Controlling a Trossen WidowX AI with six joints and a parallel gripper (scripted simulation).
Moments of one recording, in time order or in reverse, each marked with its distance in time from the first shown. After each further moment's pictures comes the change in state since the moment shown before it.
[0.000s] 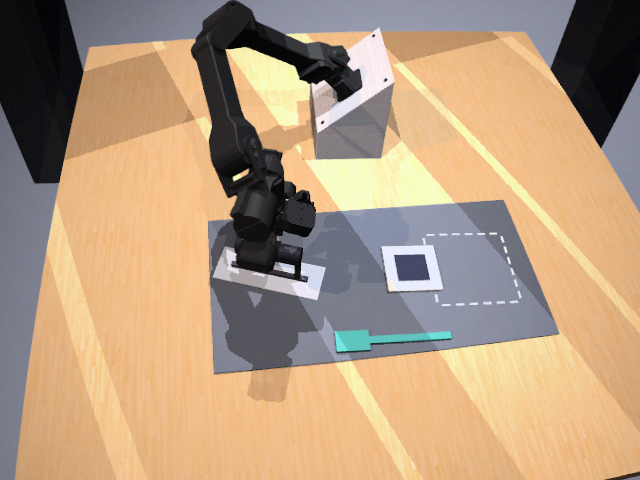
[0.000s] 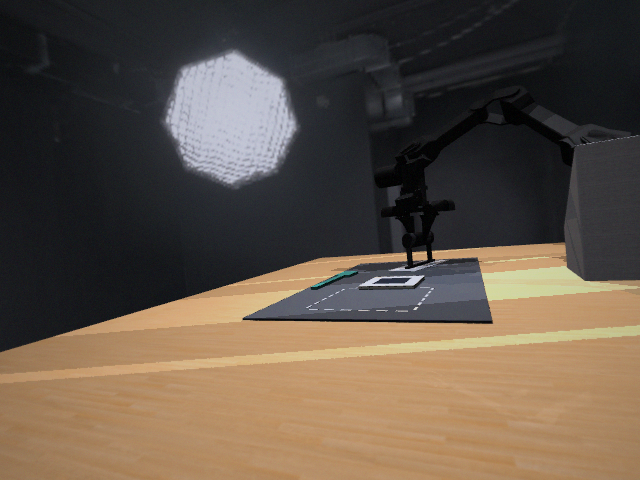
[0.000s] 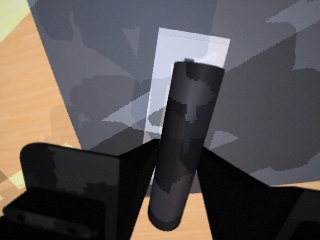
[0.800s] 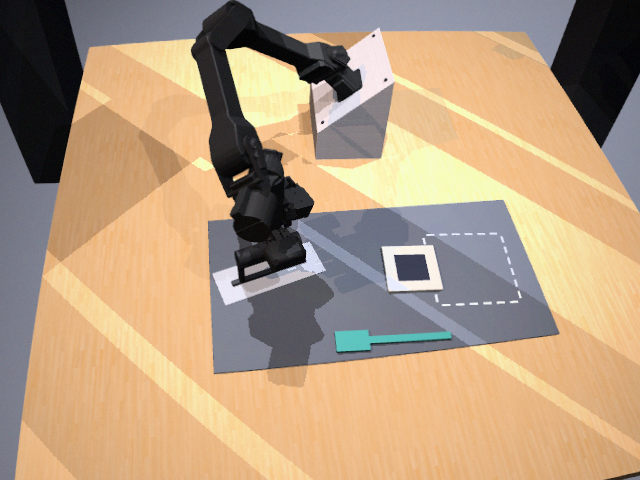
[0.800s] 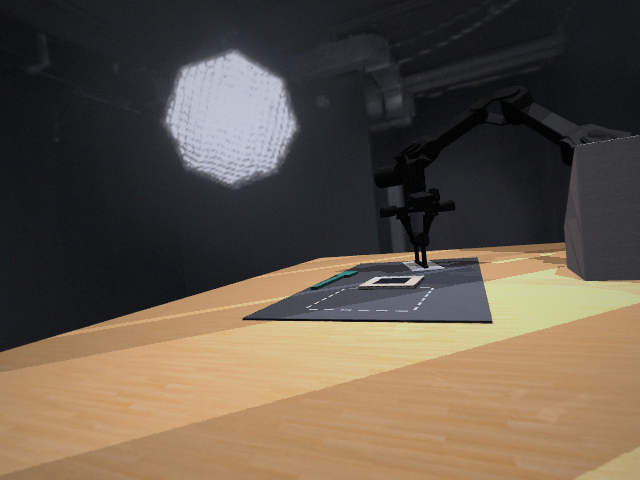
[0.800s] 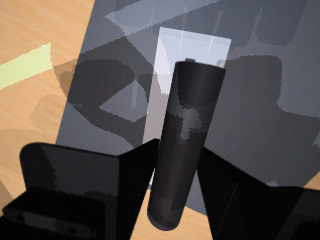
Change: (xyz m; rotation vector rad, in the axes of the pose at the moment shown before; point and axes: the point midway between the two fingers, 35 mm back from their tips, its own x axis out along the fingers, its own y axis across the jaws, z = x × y) arm 0.000 0.000 0.000 -0.659 0.001 0.000
